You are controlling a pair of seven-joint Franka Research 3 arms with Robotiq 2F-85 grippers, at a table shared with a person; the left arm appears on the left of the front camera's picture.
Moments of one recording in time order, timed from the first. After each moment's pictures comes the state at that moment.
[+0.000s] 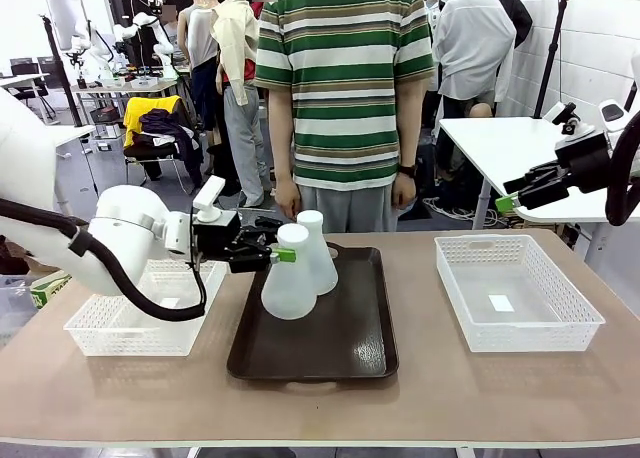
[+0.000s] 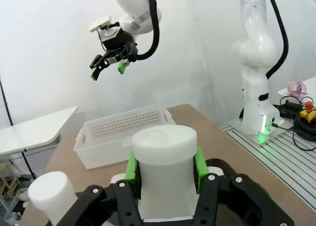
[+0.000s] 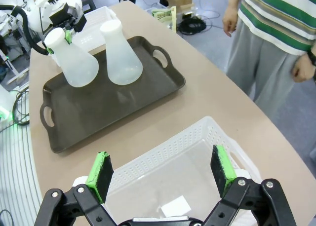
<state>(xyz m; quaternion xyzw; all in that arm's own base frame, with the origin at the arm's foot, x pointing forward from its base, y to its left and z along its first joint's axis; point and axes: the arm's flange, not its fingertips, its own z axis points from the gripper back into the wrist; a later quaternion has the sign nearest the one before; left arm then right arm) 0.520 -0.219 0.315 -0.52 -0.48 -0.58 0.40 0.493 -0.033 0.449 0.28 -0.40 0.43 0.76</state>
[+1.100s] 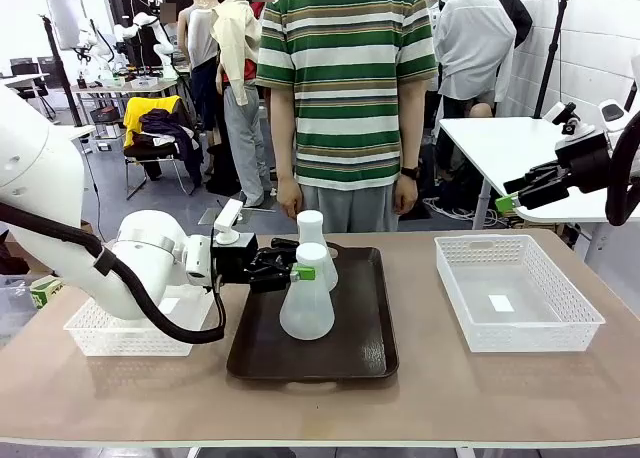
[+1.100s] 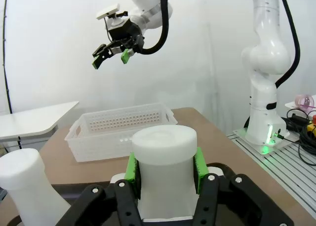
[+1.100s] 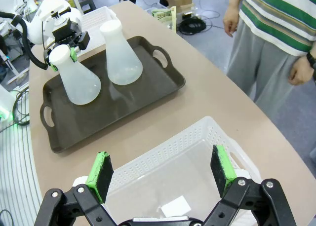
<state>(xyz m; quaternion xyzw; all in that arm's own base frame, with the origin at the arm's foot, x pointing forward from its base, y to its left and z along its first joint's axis) 0.506 -0.244 0.274 -0.54 -0.48 -0.54 0.43 0.493 -0.033 0.449 0.28 -0.40 0.43 0.76</state>
